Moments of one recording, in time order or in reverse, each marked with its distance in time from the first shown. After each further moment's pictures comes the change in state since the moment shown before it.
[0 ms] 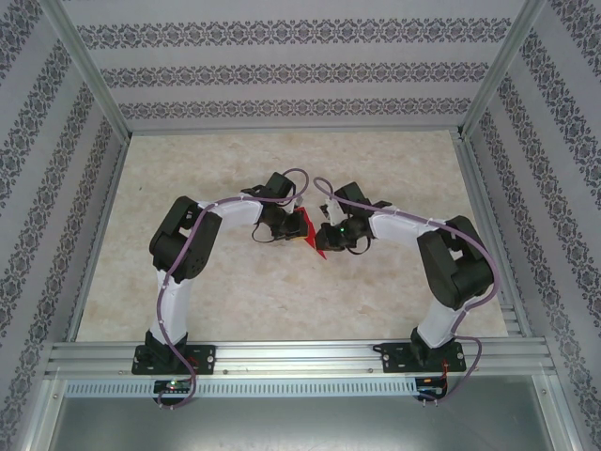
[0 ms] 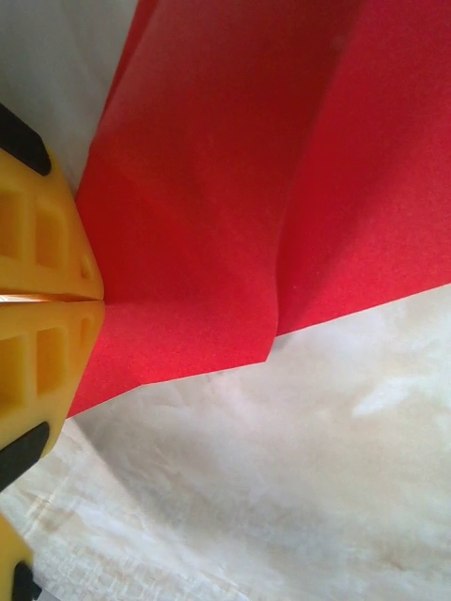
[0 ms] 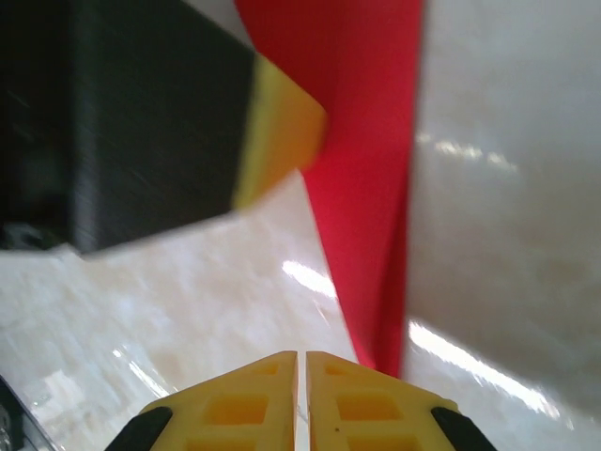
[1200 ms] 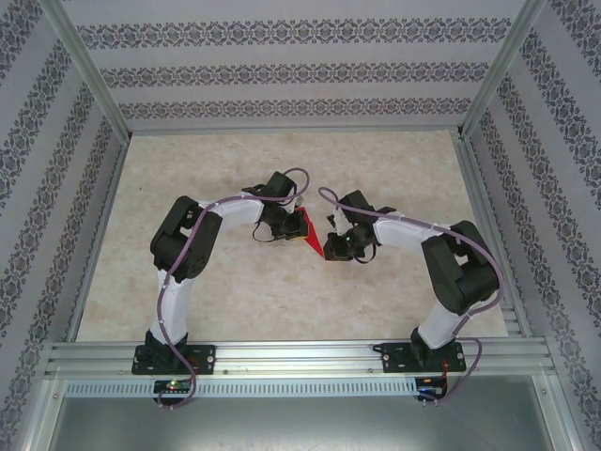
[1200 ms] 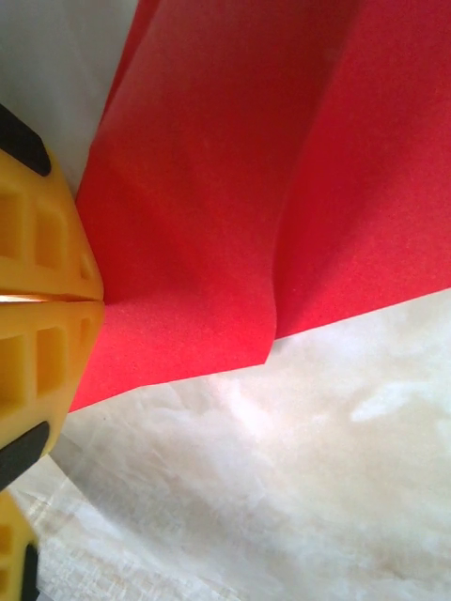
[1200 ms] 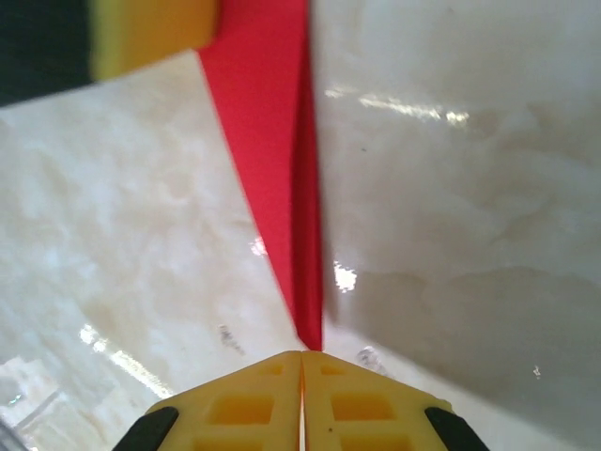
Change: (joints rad) left arm -0.002 0.007 0.020 -0.028 -0.009 0.000; right arm -0.009 -0.072 -0.087 -0.082 0.057 -0.015
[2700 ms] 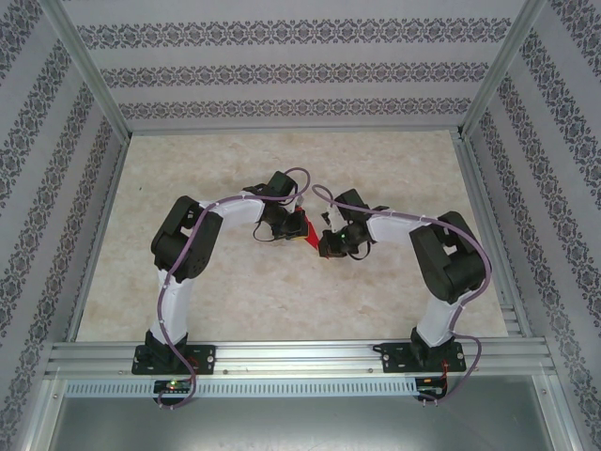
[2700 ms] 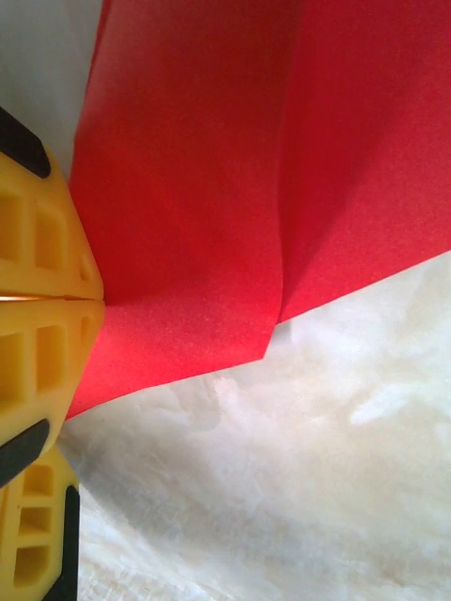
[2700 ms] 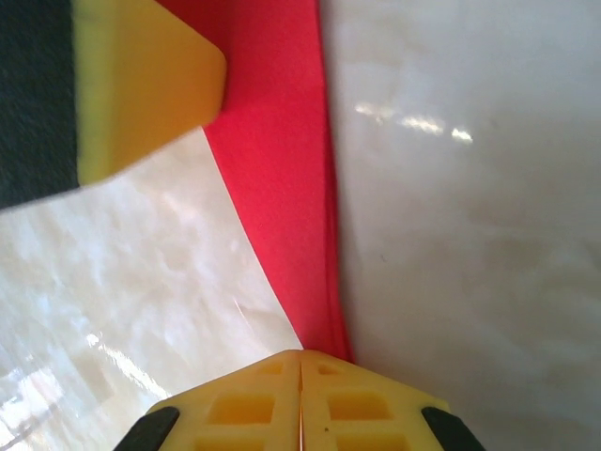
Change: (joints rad) left arm -0.005 0.006 0.018 -0.023 -0.014 0.000; right arm -0.011 0.105 0.024 0.087 -0.026 -0.023
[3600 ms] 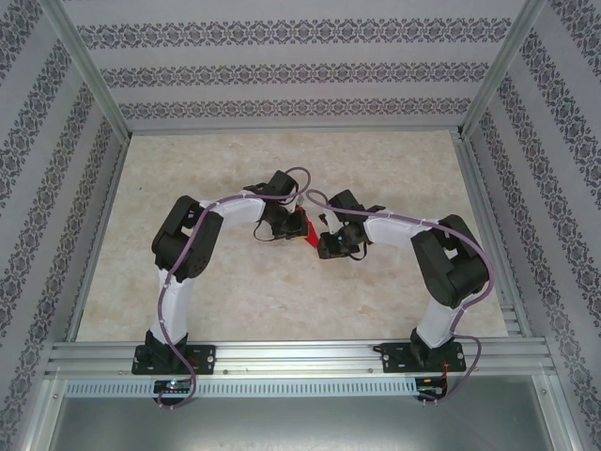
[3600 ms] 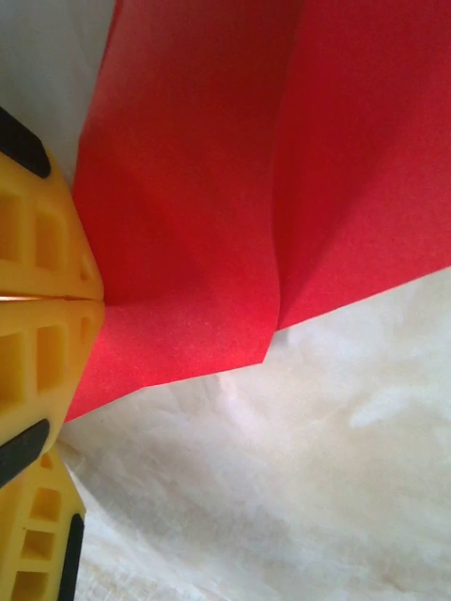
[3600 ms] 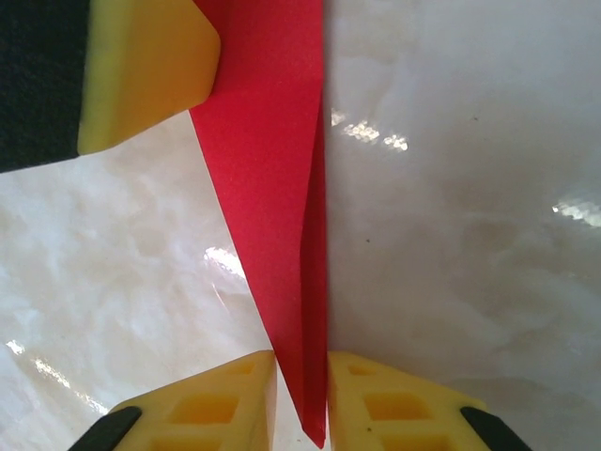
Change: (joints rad) left arm 0.000 0.006 0.015 -0.019 -0.003 0.001; right arm 0.051 -0.016 0.028 -0.054 0.132 -0.048
